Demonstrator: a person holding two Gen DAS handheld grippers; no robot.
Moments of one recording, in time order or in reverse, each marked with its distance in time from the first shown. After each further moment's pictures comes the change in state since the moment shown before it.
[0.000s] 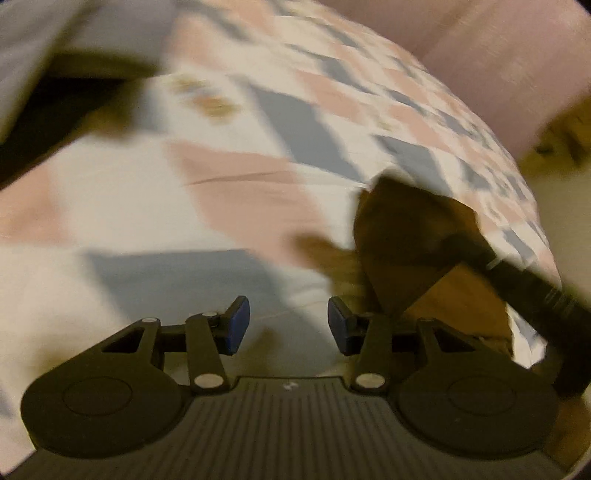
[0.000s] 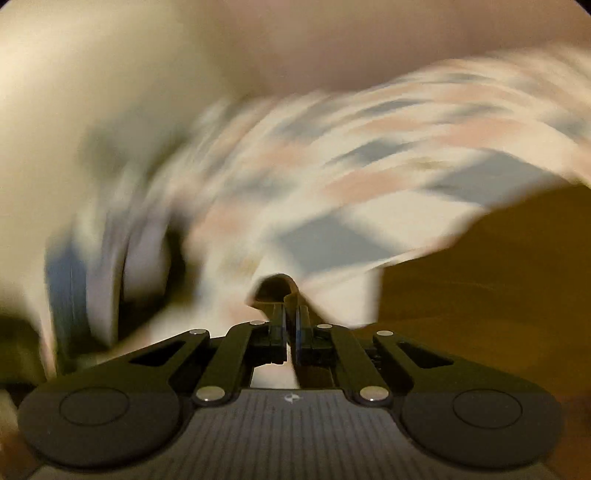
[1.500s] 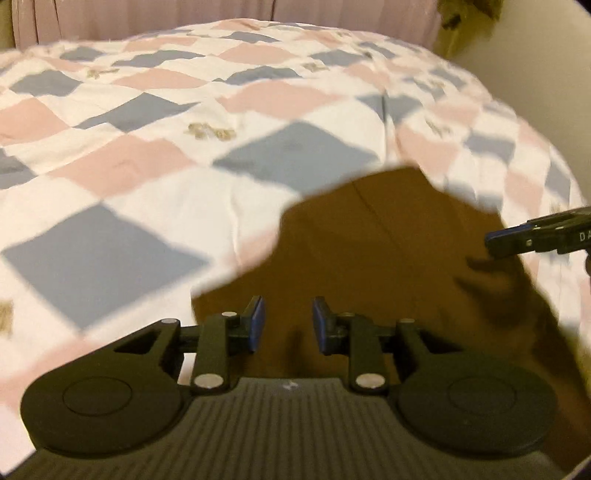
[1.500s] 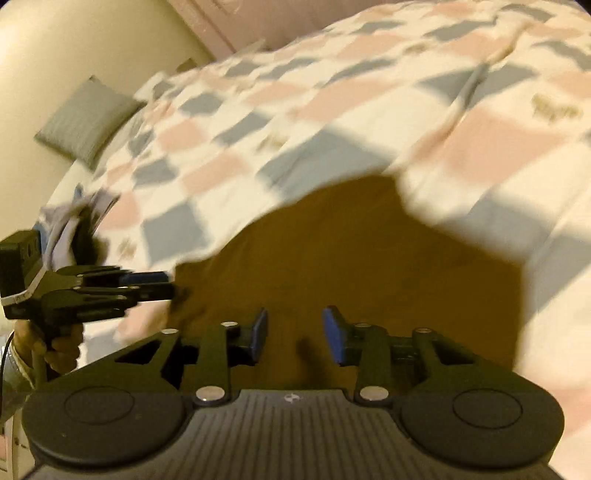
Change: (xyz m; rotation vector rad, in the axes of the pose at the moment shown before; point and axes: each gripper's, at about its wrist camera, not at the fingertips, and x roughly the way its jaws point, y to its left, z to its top) left arm 0.144 -0.156 0.083 0.498 0.043 -0.014; right arm 0.009 -0.199 0.151 -0.175 0.354 -0.022
